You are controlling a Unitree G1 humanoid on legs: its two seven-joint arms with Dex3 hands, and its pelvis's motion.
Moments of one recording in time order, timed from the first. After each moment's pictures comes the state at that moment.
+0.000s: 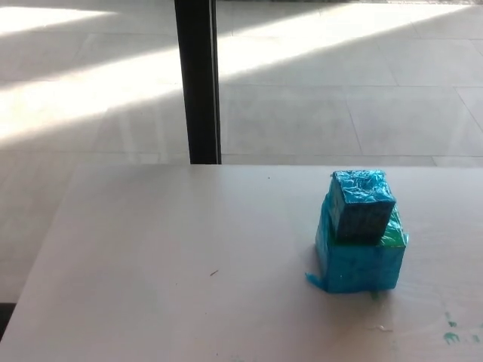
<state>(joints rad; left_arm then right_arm) -0.13 0.62 0.37 1.11 -0.12 0.04 -0.37 0.00 -0.62 -0.24 1.07 -0.03 -0.13 0.18</state>
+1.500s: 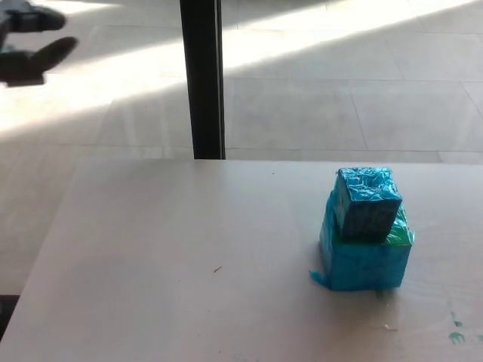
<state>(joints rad) -1.28 0.64 -0.19 0.97 0.09 0.16 -0.46 0.01 -0.63 -0.24 1.13 0.01 -0.20 0.23</state>
